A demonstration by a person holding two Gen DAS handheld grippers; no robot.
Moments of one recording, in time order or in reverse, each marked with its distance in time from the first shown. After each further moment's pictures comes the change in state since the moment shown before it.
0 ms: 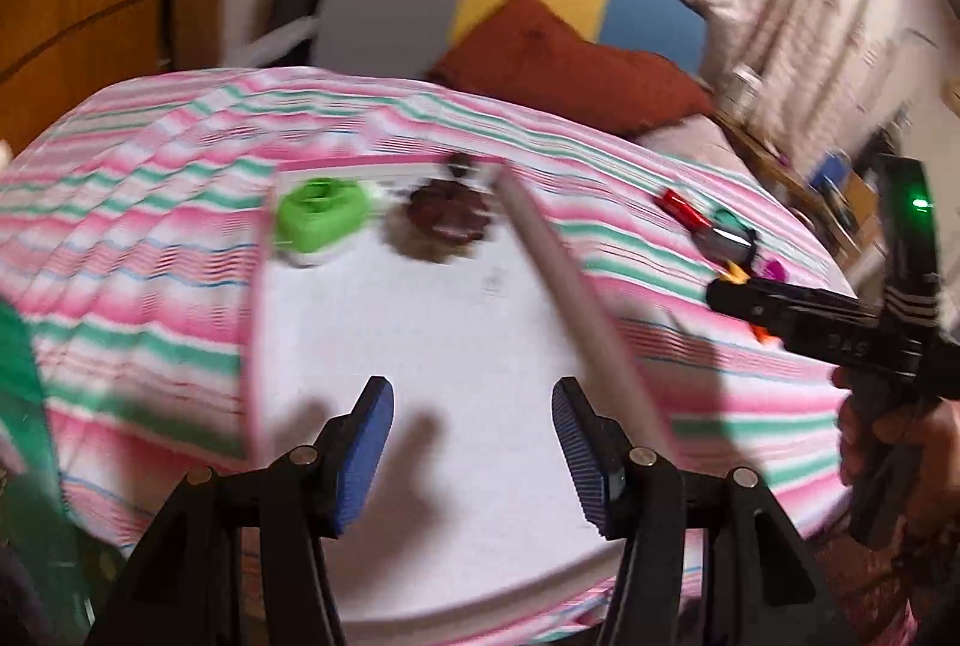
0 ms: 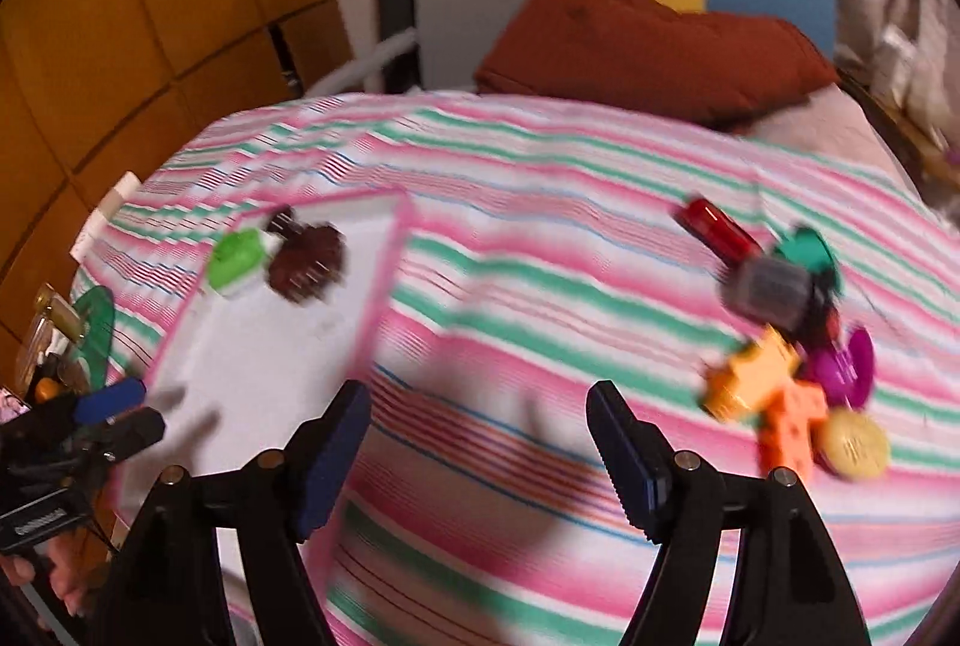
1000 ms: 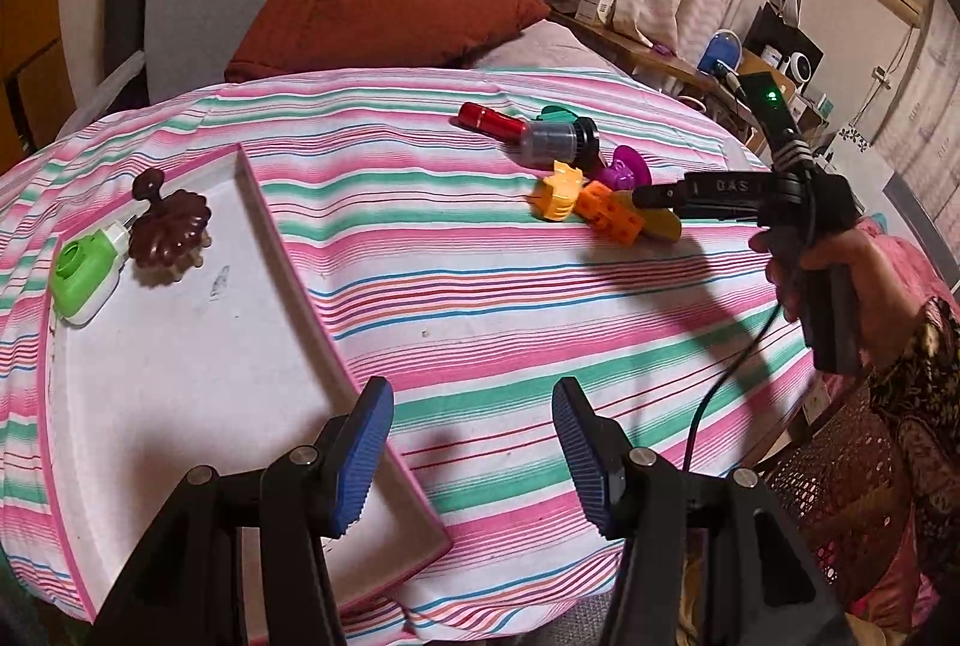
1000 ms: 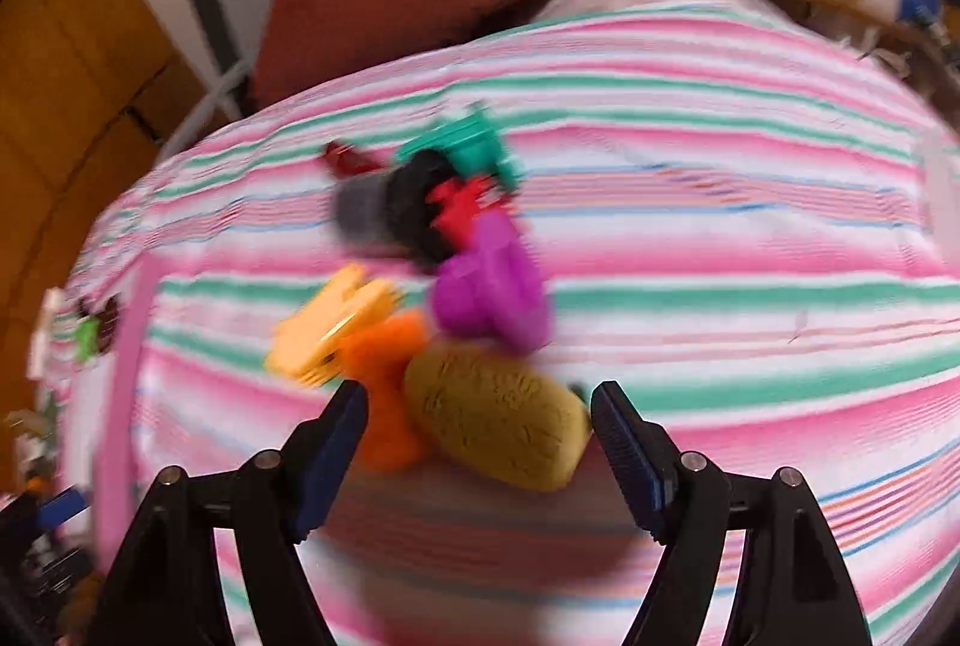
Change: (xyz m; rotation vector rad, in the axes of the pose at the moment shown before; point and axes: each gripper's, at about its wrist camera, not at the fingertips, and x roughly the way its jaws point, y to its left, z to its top) left arm 0.031 -0.123 -0.007 0.262 0.110 -0.139; right arm -0.003 -0.199 -0.019 0.264 0.073 -0.052
